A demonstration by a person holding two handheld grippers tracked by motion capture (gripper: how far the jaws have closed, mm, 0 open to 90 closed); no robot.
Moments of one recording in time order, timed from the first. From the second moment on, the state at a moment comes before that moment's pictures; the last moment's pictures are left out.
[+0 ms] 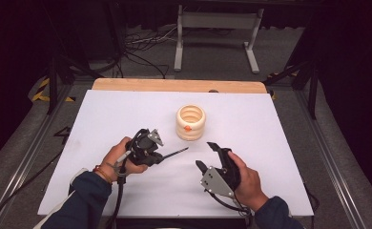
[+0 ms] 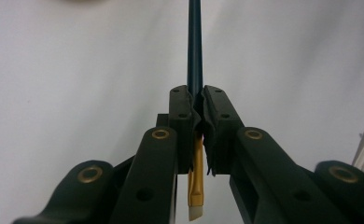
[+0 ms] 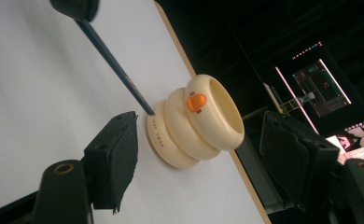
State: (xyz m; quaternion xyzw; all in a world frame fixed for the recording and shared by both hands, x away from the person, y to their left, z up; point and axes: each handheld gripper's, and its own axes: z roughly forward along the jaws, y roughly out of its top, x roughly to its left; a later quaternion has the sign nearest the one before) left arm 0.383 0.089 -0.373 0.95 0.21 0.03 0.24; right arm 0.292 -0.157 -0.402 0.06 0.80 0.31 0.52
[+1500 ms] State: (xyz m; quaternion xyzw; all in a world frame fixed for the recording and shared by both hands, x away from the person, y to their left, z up) left arm 0.394 0.031 -0.372 0.96 0.15 0.01 0.23; right arm 0.310 -0.105 -0.446 -0.03 0.84 0.17 0.52
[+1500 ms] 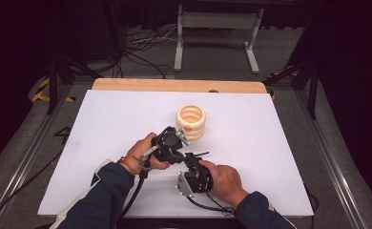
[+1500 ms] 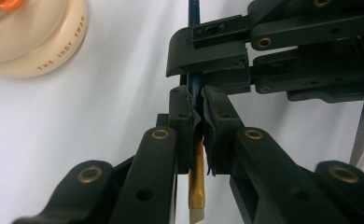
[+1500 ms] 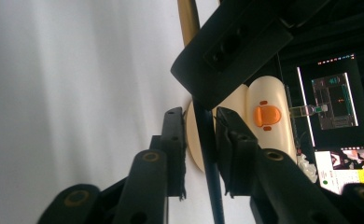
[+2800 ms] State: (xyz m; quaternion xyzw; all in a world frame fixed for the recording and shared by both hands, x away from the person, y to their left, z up) left arm 0.349 0.143 -0.381 0.88 0.20 0.20 0.38; right arm 0.322 -0.130 -0.430 0.05 0.85 0.23 0.47
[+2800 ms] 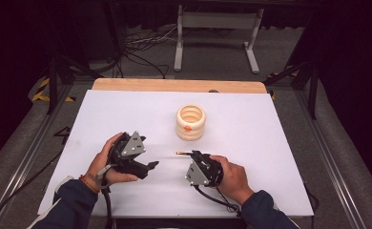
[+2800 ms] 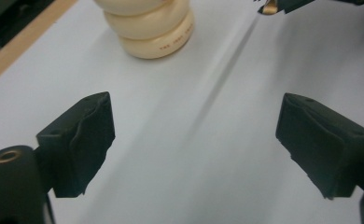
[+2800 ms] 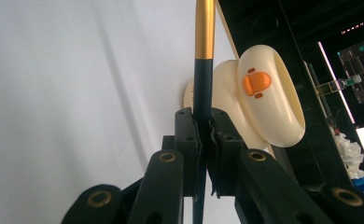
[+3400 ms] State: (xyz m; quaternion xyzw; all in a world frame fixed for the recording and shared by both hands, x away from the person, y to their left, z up) left arm 0.324 0.212 -0.420 0.84 0.22 0.24 0.43; right arm 0.331 -0.148 -0.412 0.11 0.84 0.29 0.45
